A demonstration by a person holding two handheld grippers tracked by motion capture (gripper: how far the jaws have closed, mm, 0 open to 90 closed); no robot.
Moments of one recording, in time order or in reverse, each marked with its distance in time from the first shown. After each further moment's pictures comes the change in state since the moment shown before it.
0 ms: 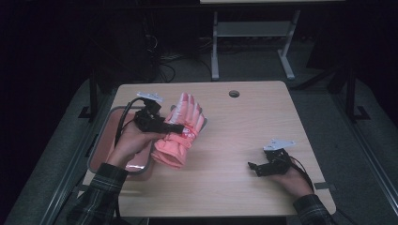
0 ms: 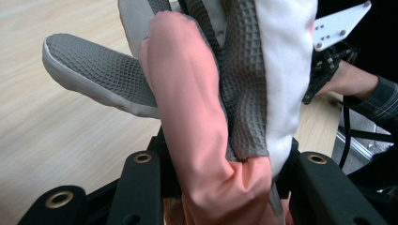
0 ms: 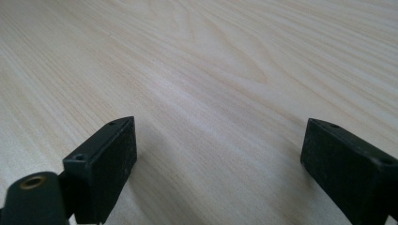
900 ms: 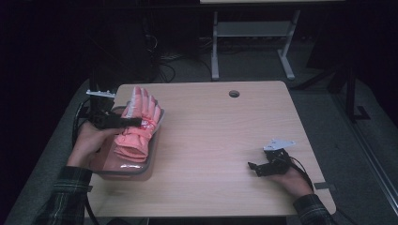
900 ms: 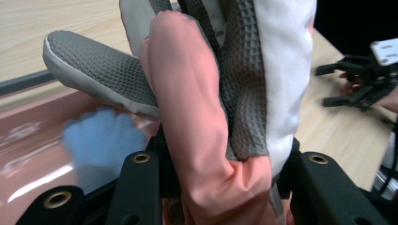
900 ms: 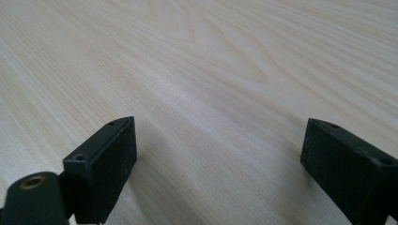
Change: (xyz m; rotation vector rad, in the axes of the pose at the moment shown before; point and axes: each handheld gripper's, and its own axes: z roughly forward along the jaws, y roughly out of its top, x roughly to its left) left arm 0.066 -0.047 -0.085 -0.068 0.186 -0.154; right arm 0.000 0.000 0.000 0.002 0.000 -0.001
